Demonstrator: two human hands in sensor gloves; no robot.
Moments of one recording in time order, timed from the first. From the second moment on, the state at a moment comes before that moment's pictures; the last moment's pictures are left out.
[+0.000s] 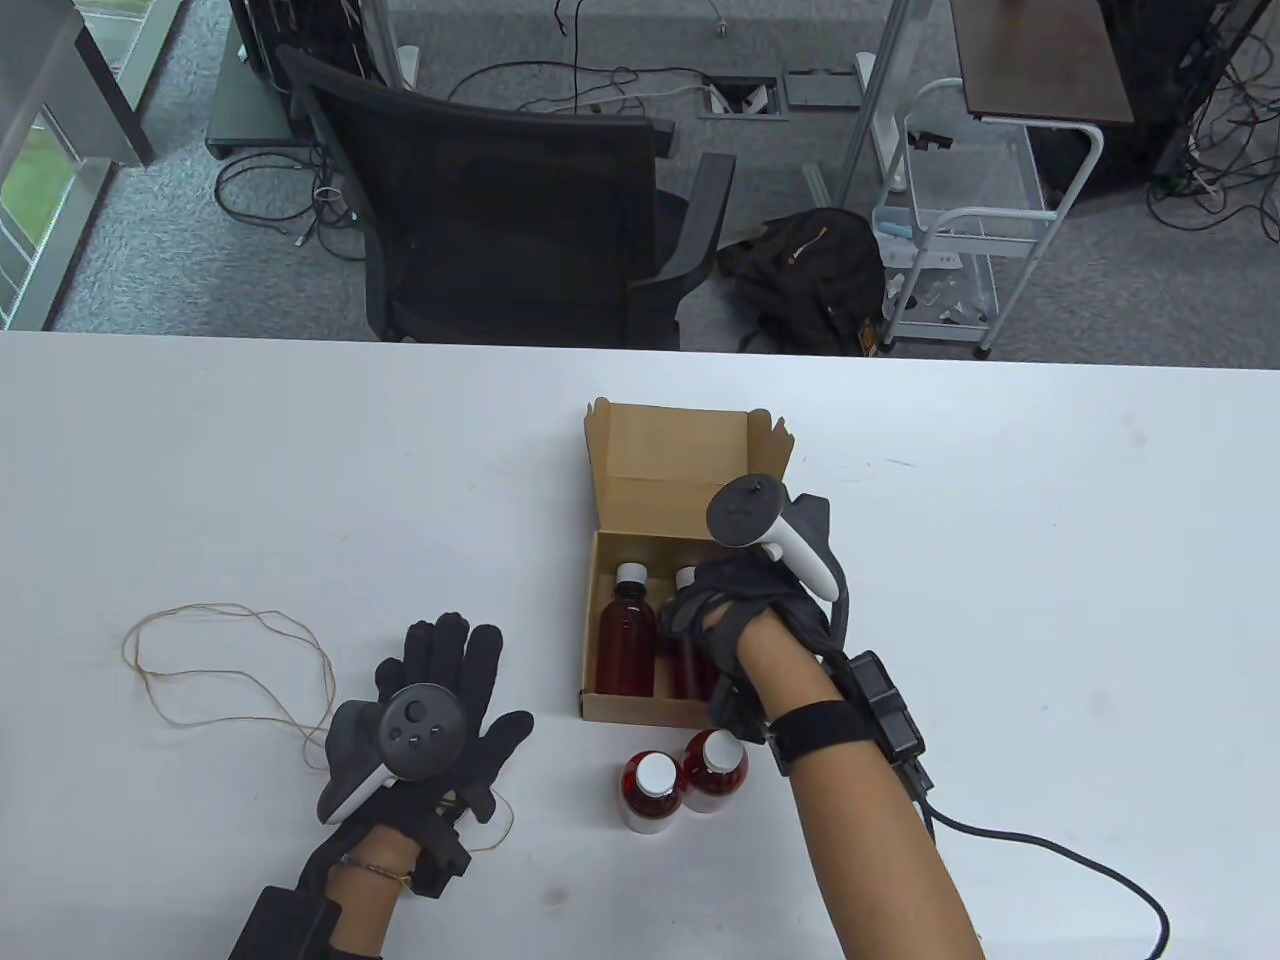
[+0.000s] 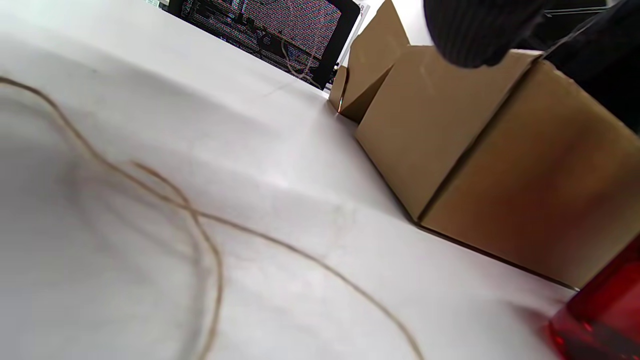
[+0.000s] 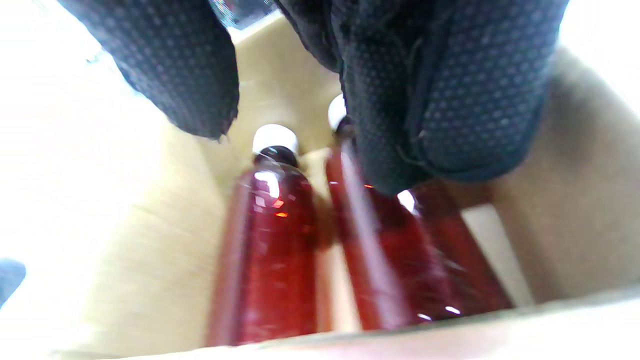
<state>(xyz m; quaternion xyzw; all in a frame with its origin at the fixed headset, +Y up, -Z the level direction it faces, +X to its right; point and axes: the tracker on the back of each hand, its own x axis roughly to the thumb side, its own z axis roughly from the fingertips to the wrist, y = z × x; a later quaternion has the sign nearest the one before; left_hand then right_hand) -0.200 -0.756 -0.178 -0.07 -0.09 0.22 0.97 0.094 -0.683 -0.311 0.01 0.30 0.92 0.27</state>
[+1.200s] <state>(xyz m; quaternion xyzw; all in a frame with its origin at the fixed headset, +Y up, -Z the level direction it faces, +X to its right) -0.197 -0.755 -0.171 -0.06 -0.09 0.22 0.97 0.170 -0.733 -0.196 0.30 0.18 0.75 0.56</state>
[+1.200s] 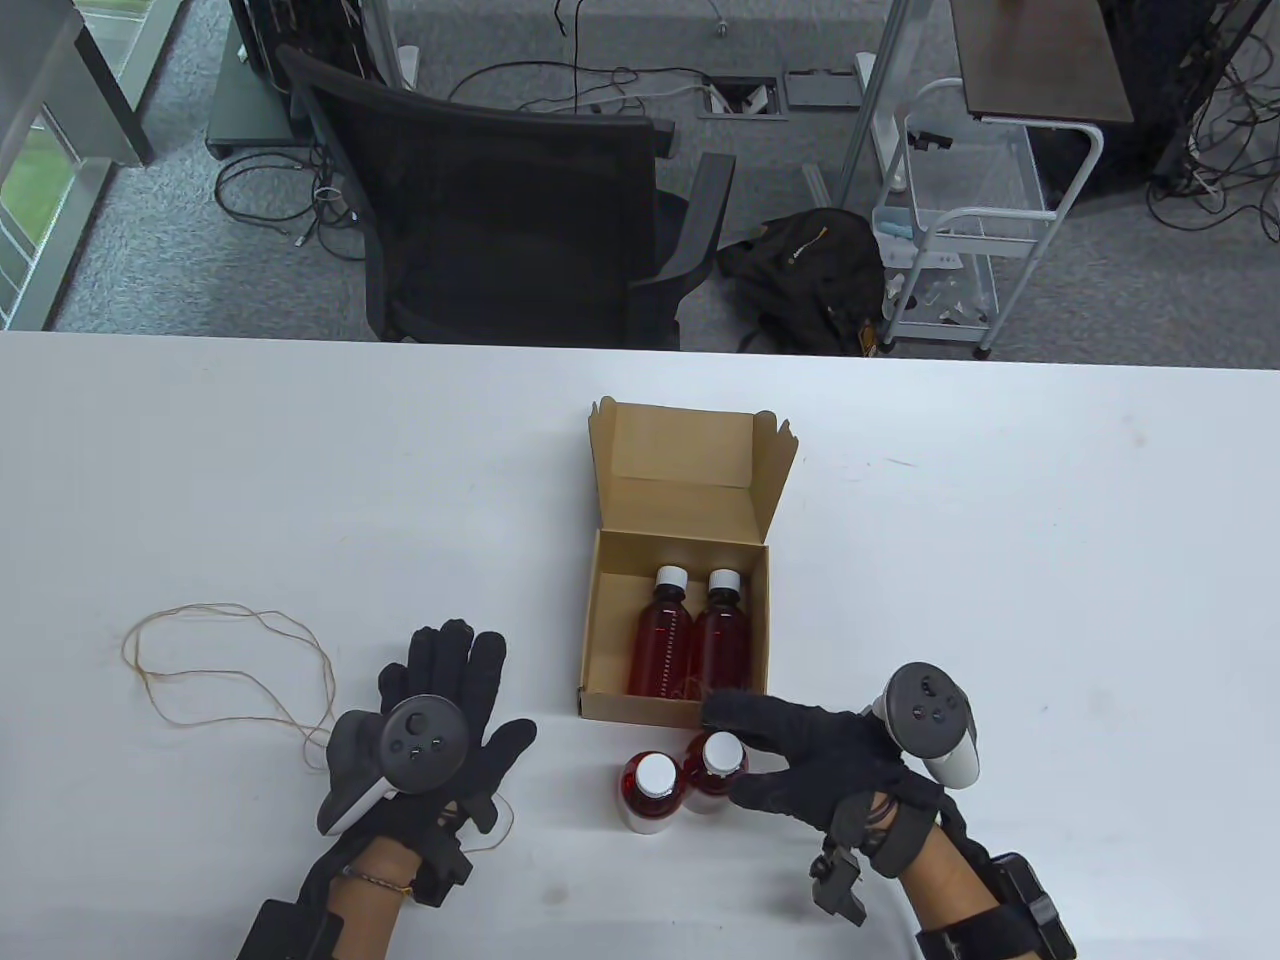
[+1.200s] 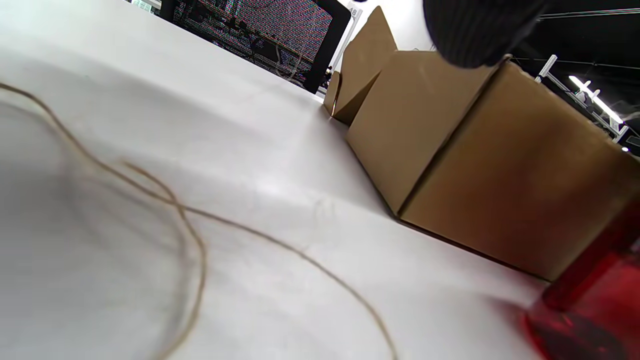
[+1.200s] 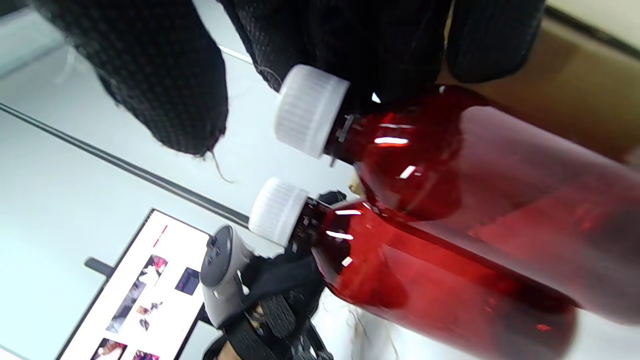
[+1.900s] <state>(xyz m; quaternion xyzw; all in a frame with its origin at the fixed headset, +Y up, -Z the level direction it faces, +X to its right) -0.198 -0.755 -0.170 -0.07 -0.09 0.22 0.97 0.163 -0.763 -0.178 0.29 0.20 0.82 0.45</state>
